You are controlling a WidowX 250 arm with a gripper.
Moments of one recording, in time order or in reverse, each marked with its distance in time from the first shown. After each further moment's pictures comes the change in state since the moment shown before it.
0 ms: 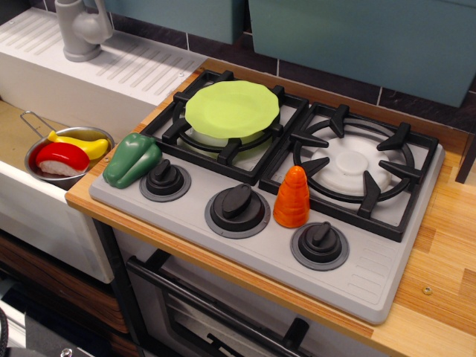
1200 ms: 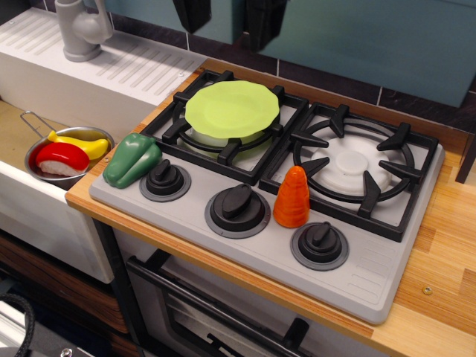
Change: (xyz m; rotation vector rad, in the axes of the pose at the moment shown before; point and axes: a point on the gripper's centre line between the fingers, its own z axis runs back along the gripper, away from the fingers) arm -0.012 -0.082 -0.020 0.016 0.013 0.090
